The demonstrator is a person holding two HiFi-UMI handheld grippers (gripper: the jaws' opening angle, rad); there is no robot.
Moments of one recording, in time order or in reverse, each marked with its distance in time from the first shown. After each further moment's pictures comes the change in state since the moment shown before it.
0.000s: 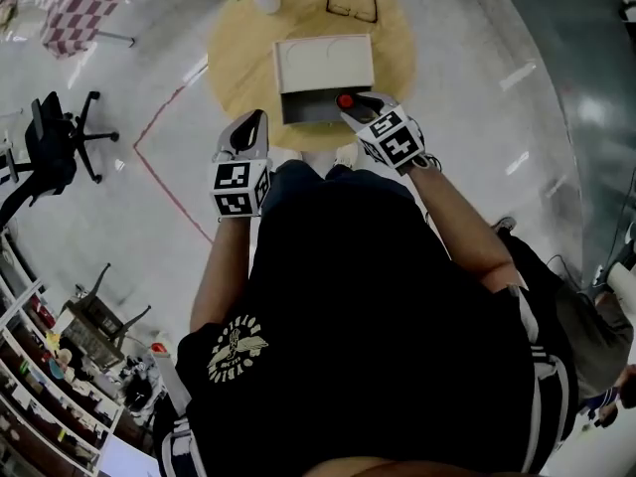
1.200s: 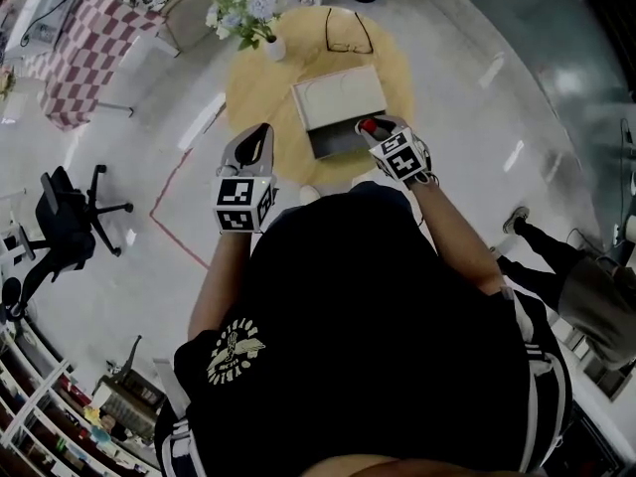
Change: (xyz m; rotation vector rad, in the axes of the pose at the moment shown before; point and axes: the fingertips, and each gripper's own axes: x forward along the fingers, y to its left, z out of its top) left arm -0.021 0.066 0.071 0.153 -0.143 -0.225; right arm 0.017 -0.006 0.010 0.094 0.028 -0.318
